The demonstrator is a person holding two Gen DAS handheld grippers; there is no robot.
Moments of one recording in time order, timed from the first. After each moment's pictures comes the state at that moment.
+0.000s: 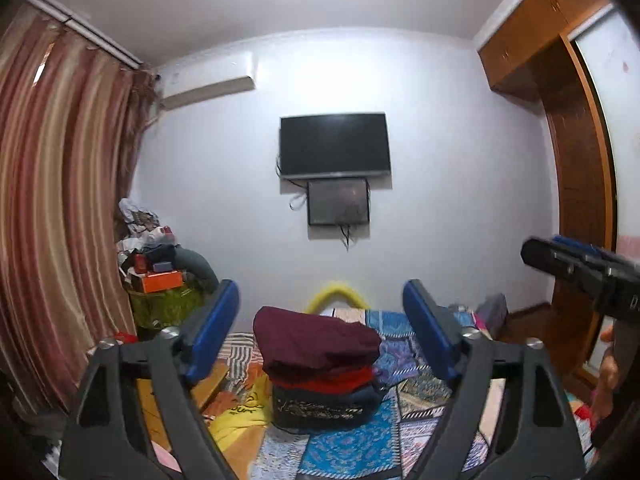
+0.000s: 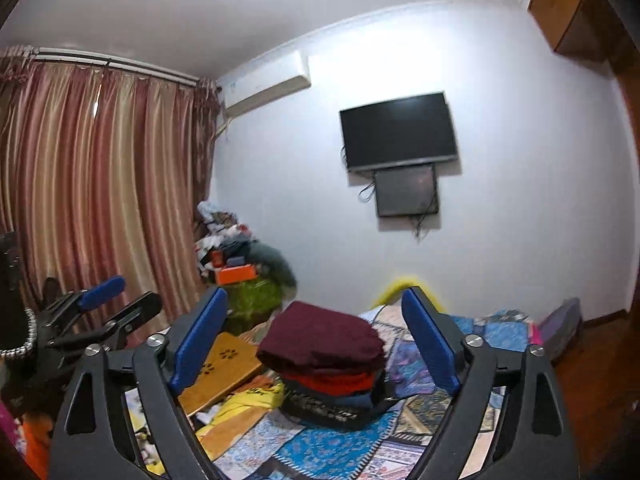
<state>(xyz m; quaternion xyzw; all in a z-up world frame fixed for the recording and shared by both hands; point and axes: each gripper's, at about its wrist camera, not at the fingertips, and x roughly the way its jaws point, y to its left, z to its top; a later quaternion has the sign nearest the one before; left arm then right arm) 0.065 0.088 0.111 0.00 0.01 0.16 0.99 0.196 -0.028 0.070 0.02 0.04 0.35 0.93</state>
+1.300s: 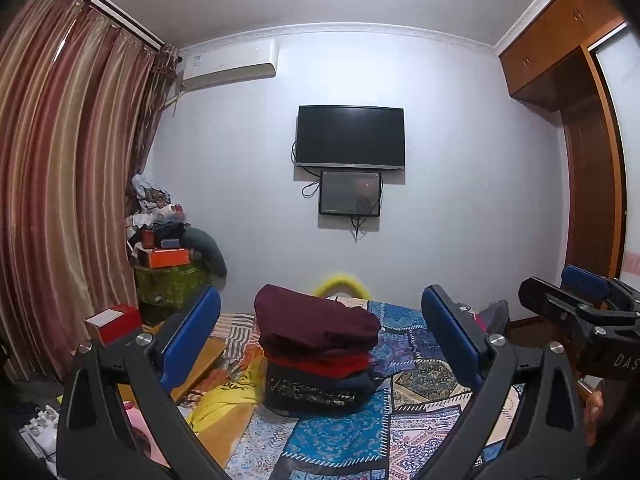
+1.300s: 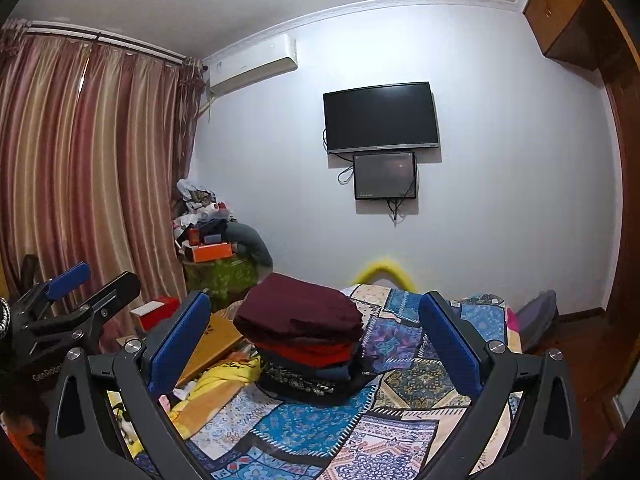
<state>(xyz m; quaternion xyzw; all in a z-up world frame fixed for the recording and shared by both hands) 0.057 0.086 0.082 -0.03 0.03 0.18 0.98 0.191 -0.029 0.050 -0.01 0.07 0.32 0.95</state>
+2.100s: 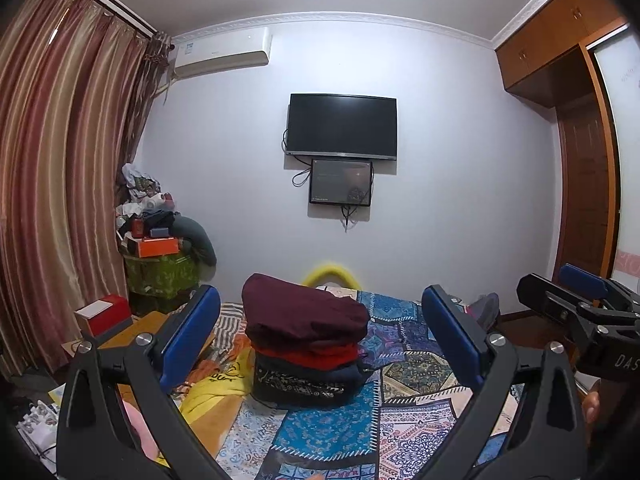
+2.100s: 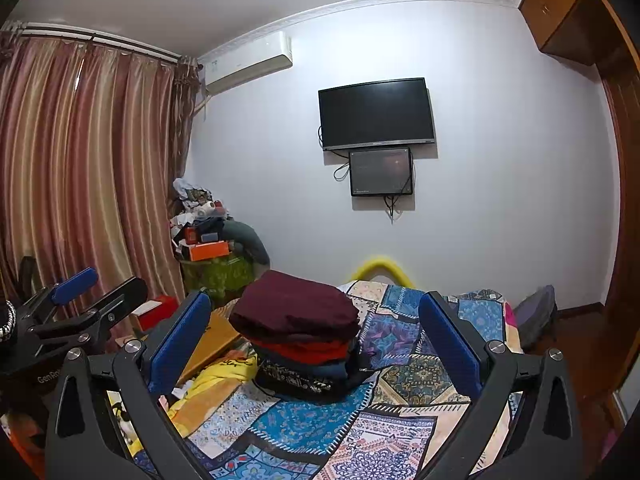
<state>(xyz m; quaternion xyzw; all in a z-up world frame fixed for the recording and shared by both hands) 0.069 0.087 0.080 -0.04 0.04 0.16 0.98 0.195 -0.034 0.053 0.00 0.08 0.32 0.94</state>
